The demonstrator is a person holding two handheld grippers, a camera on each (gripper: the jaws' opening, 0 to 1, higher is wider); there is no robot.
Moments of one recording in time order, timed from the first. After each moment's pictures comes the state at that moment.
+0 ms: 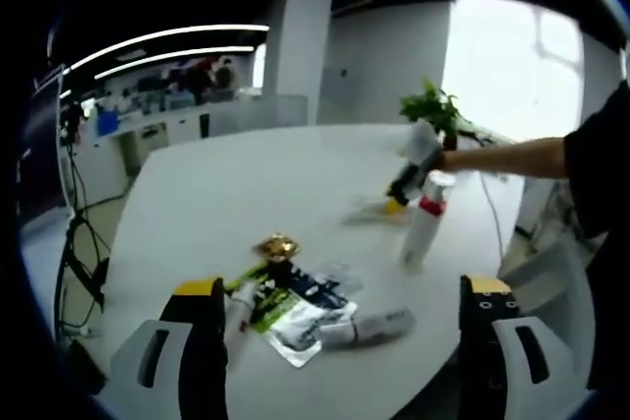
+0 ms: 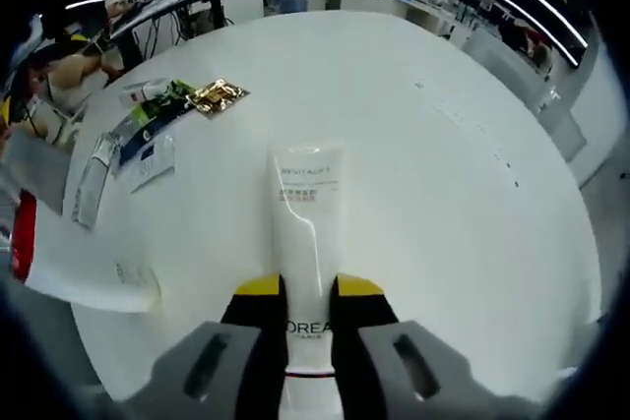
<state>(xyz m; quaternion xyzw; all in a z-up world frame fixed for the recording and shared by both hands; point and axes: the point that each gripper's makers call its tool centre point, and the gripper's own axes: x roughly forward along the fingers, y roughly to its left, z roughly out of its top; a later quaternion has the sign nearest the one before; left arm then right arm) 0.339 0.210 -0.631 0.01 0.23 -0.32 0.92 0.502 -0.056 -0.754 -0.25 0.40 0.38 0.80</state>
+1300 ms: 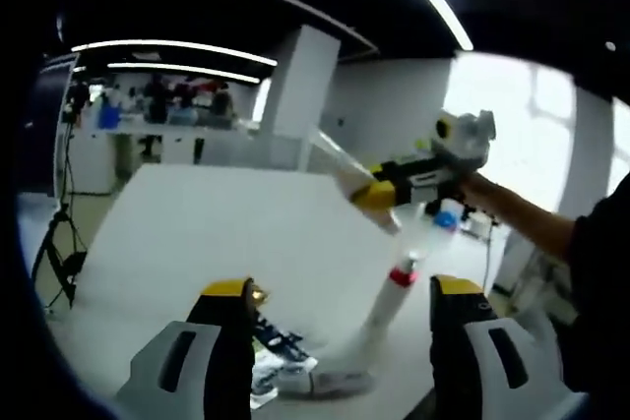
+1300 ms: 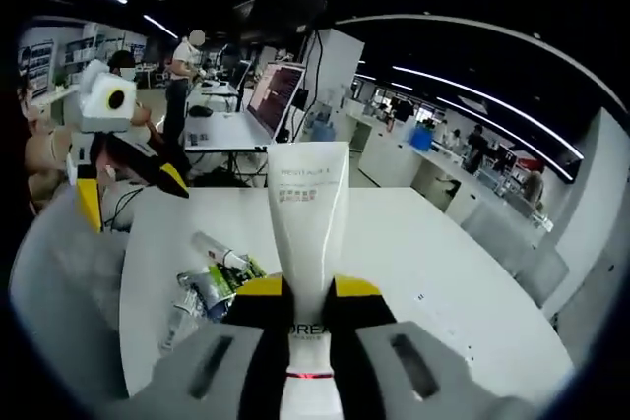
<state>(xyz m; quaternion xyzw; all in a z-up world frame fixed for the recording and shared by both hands) 0.352 0.186 -0.574 -0.12 0.14 -0.33 0.92 0.438 0.097 -0.548 -0.25 0.10 0.48 0.84</state>
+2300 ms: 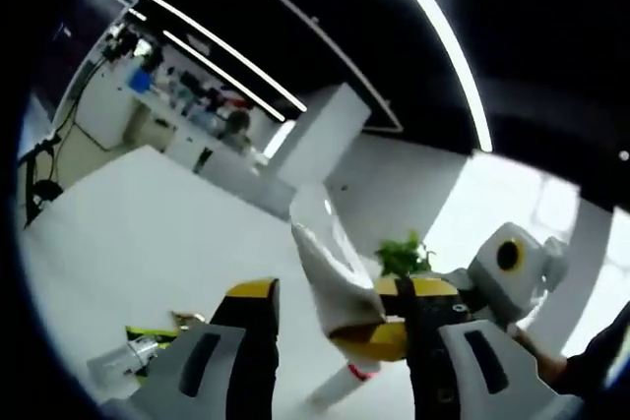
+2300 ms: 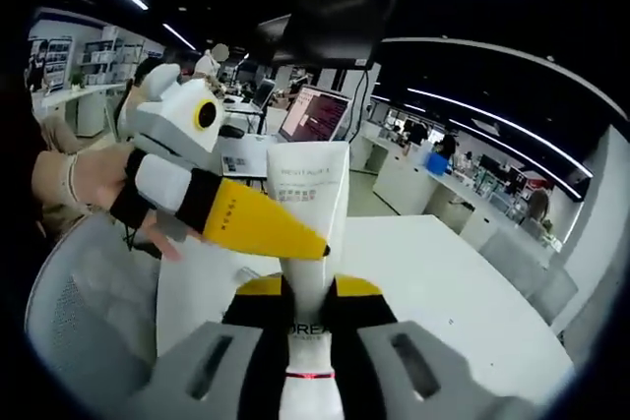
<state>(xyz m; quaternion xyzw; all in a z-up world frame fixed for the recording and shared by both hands) 0.392 0.166 -0.529 -0.30 0.06 -0.30 0.90 0.379 0.154 -0.553 -0.24 0.07 0.50 0.83</state>
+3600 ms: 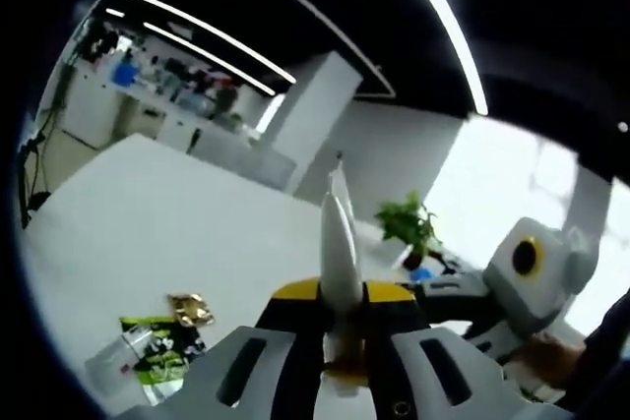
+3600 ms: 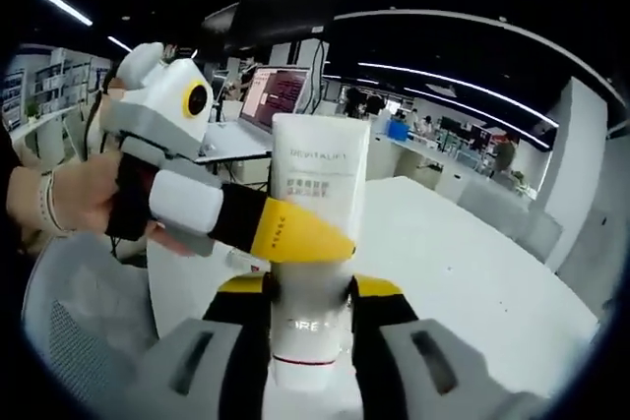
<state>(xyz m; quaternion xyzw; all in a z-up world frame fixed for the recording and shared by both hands) 0.385 0.134 -0.563 -0.24 0.11 -0.34 0.90 0.364 0.132 -0.592 -0.22 0.12 0.42 0.87</state>
